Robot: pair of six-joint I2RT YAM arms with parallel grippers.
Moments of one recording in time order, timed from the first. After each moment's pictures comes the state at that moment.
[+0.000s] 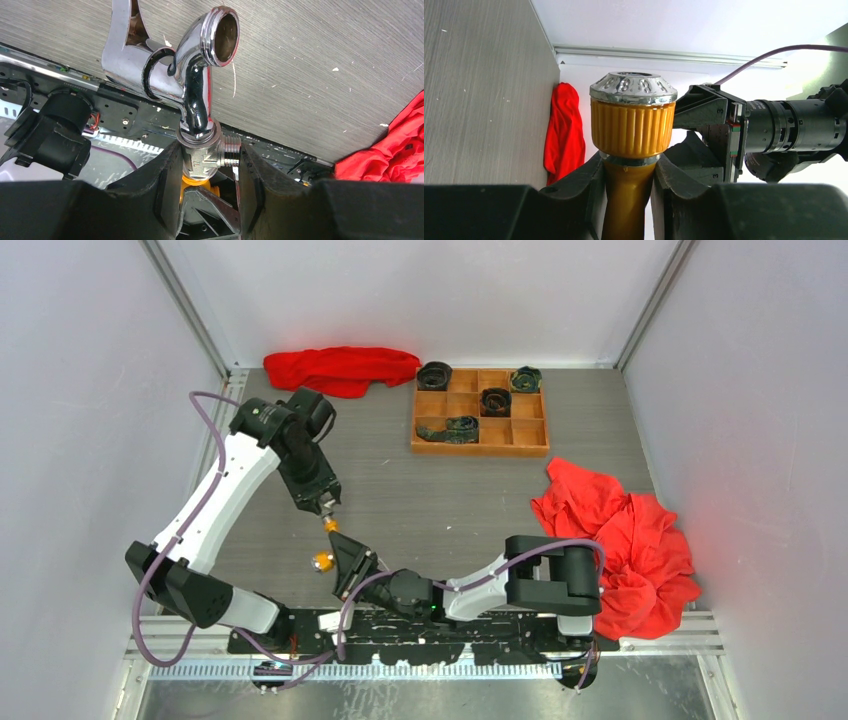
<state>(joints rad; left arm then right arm) -0.46 1.43 1.60 -1.55 -0.04 -0.97 1.49 1.84 0.77 1.19 0.41 -1.72</state>
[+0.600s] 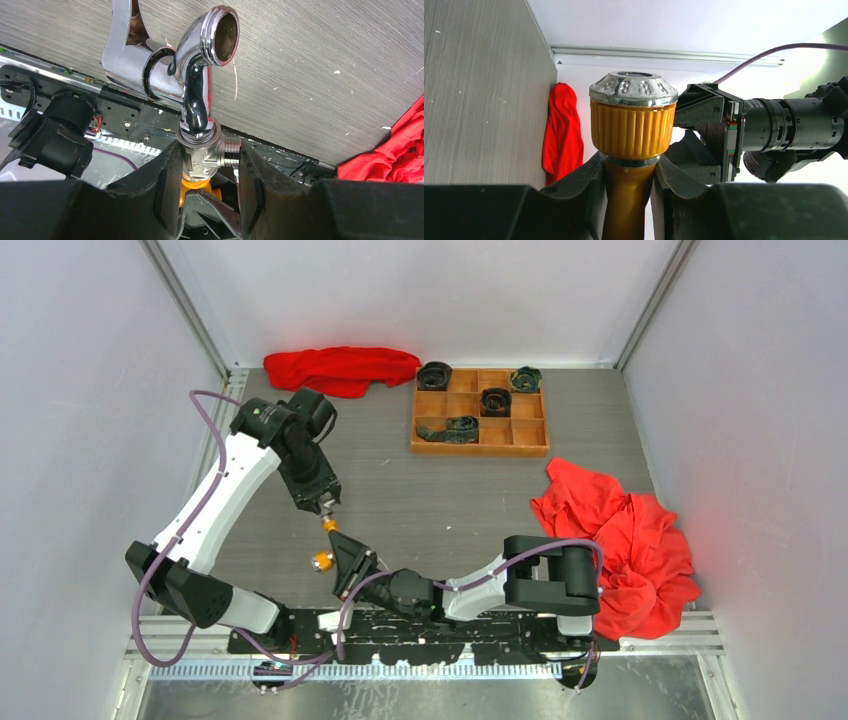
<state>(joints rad) -0.47 1.43 1.60 -1.55 -0.05 -0.97 1.49 1.85 0.77 1.21 0.41 -1.72</state>
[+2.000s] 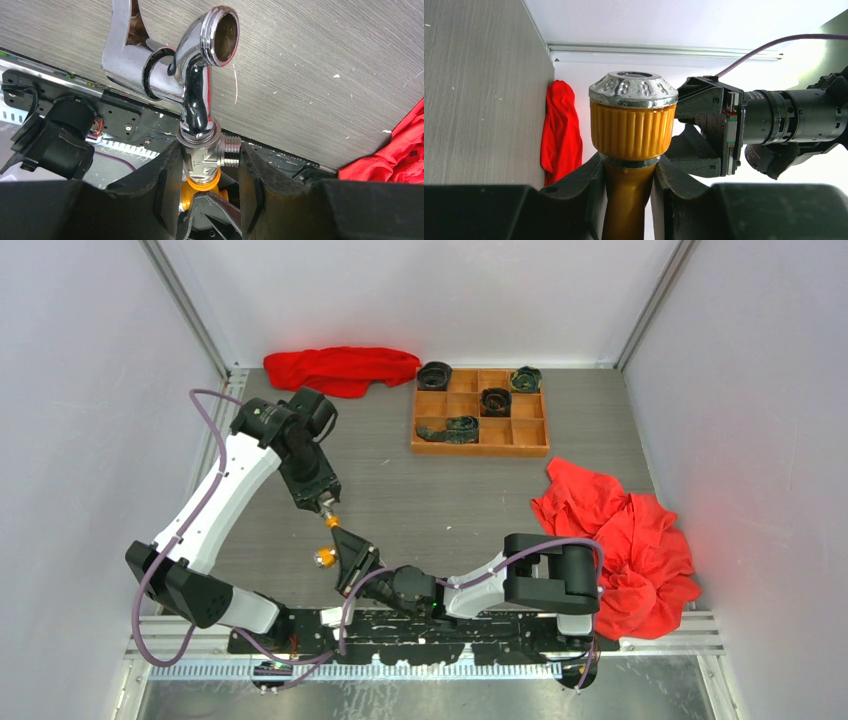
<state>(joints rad) -0.47 1.43 1.60 -1.55 -0.07 -0.97 1.46 1.85 0.76 1.24 0.39 -1.72</state>
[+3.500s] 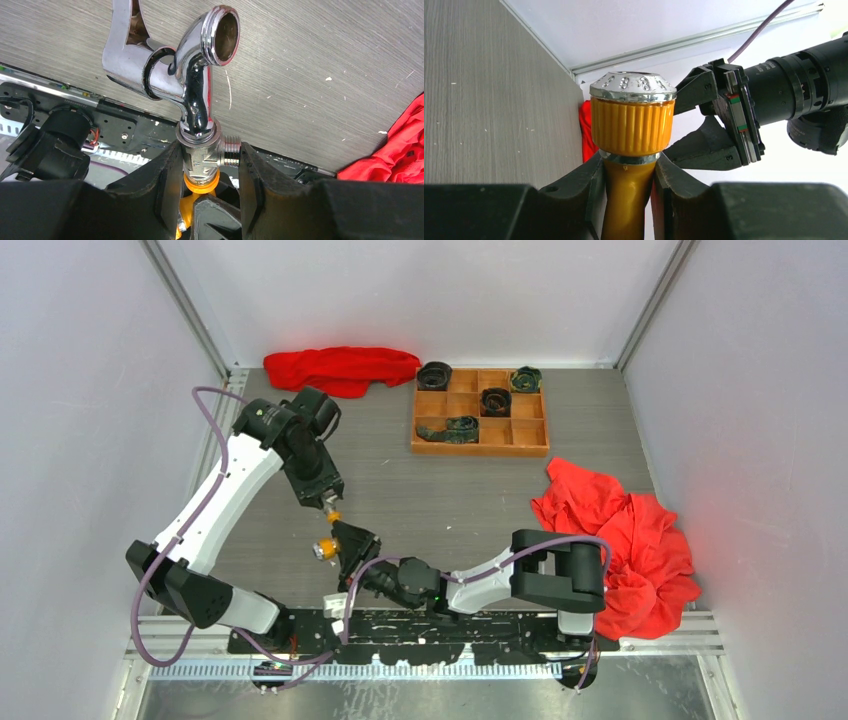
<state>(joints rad) -0.49 1.43 1.60 -1.51 -0.08 -0.97 1.43 1.81 0.76 1.24 0.34 -1.43</state>
